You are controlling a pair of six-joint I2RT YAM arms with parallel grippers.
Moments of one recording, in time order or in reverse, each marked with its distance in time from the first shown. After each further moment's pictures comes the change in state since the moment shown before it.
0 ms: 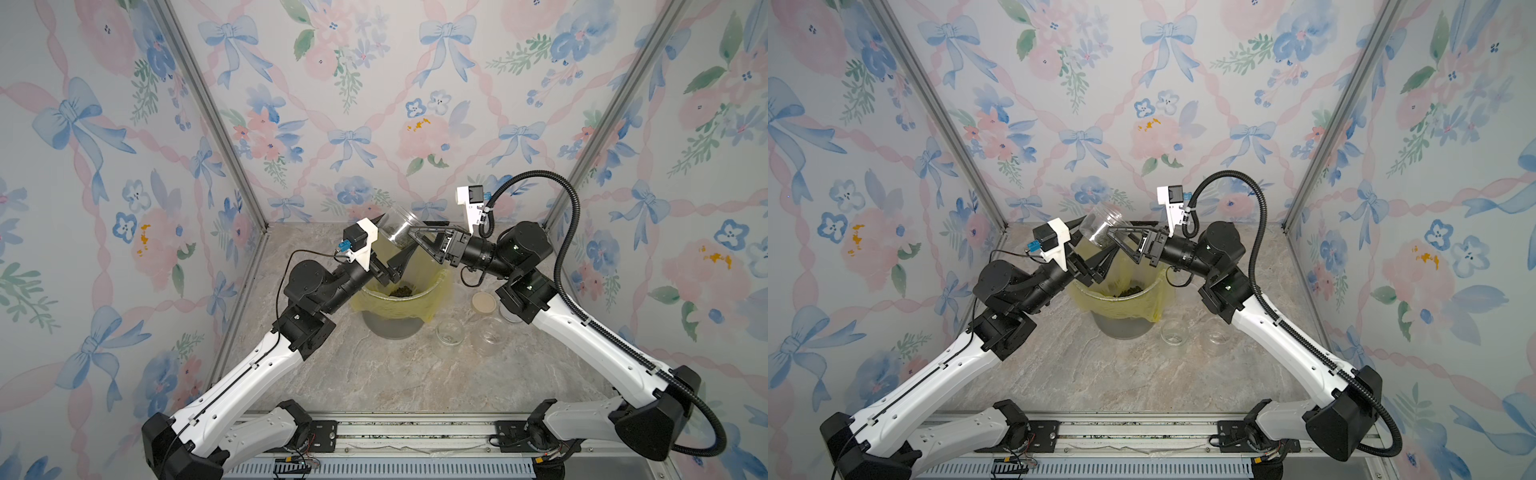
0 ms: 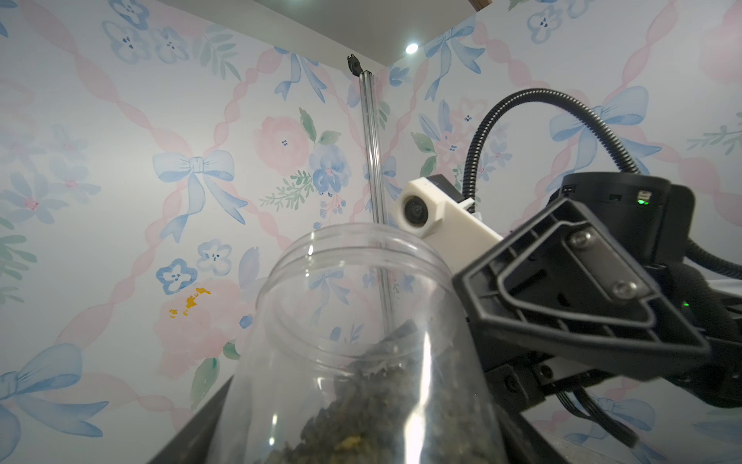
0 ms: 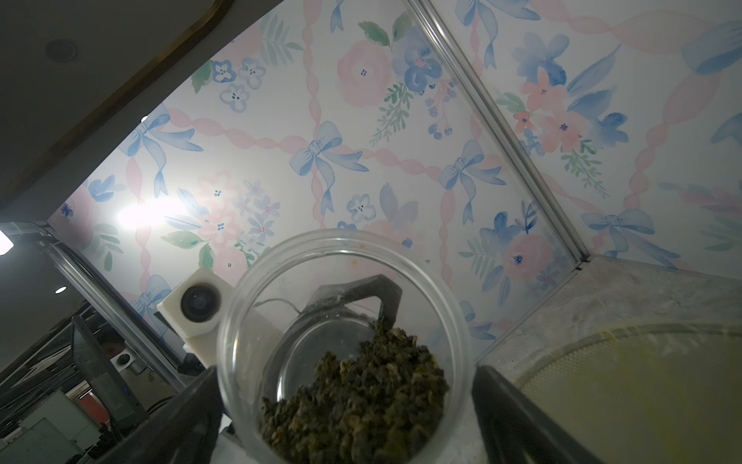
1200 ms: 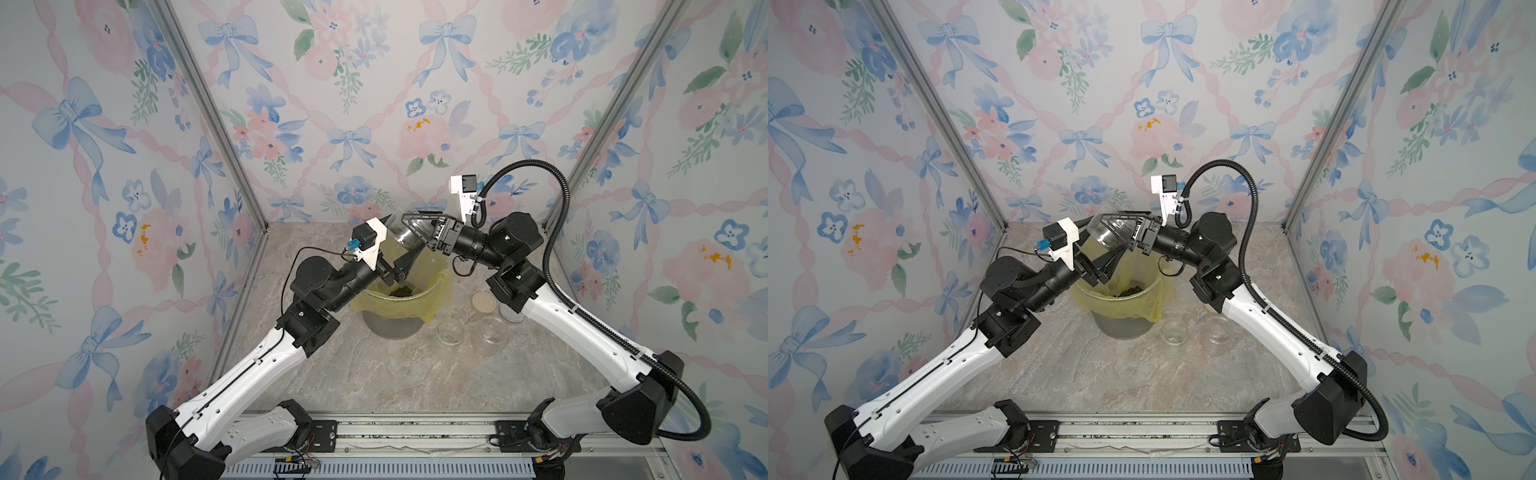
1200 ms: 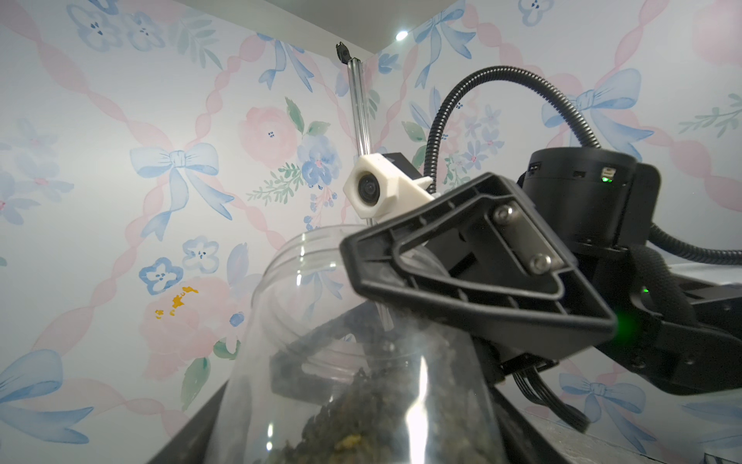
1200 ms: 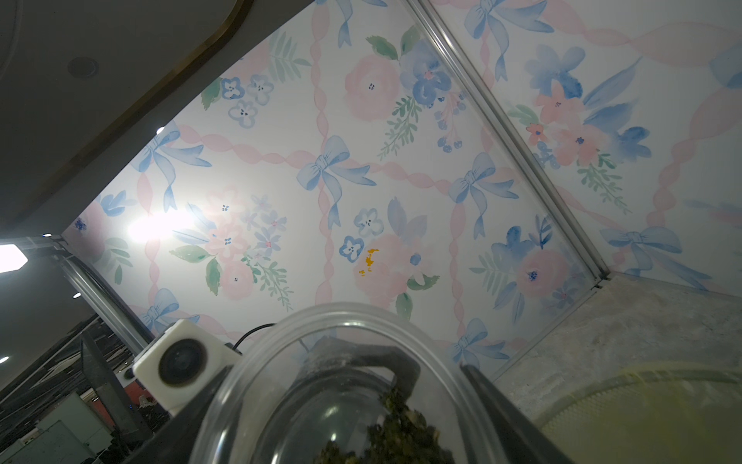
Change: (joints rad) left arm -0.019 0.028 0.020 -0.024 0.007 0.030; right arm 0.001 0.080 0.081 0.051 -0.003 0.040
